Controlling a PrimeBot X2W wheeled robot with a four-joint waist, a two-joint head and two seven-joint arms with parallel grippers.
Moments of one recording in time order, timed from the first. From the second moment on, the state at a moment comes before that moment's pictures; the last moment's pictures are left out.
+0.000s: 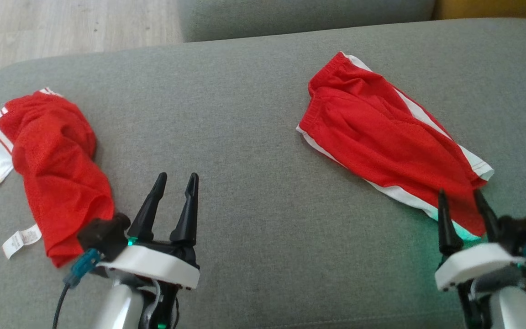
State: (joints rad) left arm -0.08 0.04 -0.27 0.19 -0.40 -0.11 -0.26; right arm -0.07 -0.05 -0.11 0.30 0.06 0.13 -0.06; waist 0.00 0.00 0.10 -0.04
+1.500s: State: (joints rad) left arm -0.18 0.04 -0.30 0.21 -0.31 -0.12 -0.26; right arm -0.21 -0.04 -0.29 0.69 0.14 0.13 -0.26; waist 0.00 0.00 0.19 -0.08
